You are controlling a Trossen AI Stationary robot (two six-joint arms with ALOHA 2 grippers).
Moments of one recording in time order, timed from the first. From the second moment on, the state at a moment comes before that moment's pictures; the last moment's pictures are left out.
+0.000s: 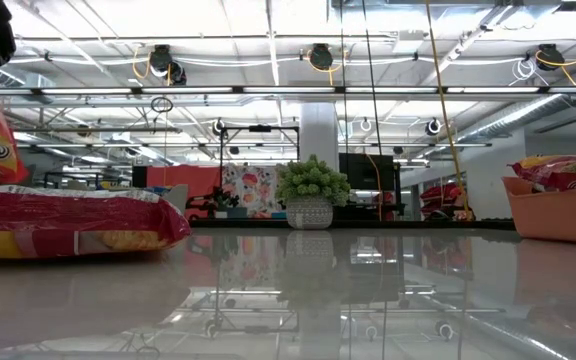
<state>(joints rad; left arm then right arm) -1.18 0.80 0.74 -1.31 -0.51 0.08 0.68 1.56 1.33 0.12 1.33 -0.56</state>
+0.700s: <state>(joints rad) -1.18 0.83 0.99 -1.57 -0.49 -0.09 0.68 1.56 1.33 0.07 1.33 -0.51</state>
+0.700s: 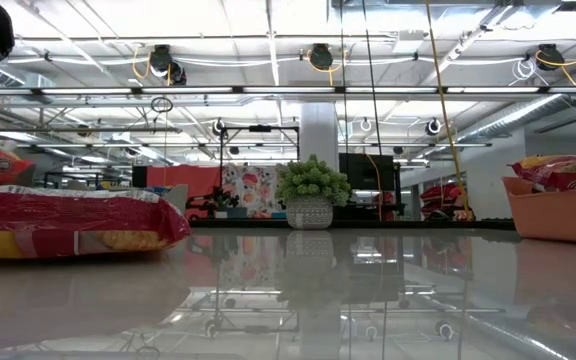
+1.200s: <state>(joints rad) -1.16 0.90 1.02 -1.29 -0.92 -0.28 0.57 1.56 1.33 0.07 0.97 -0.39</state>
